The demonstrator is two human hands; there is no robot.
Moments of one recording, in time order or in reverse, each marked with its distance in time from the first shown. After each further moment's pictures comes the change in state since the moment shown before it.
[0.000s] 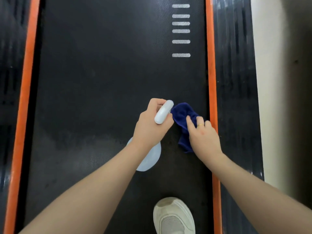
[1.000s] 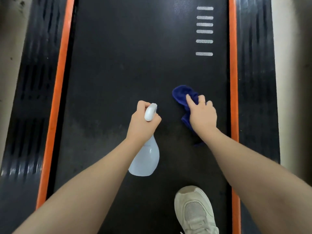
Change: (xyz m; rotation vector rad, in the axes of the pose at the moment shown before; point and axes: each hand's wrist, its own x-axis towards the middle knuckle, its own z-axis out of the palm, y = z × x) left_hand -0.018 -0.054 -0.075 0.011 0.097 -0.120; right_hand 0.058 -0.064 -0.024 0.069 -0.246 0.116
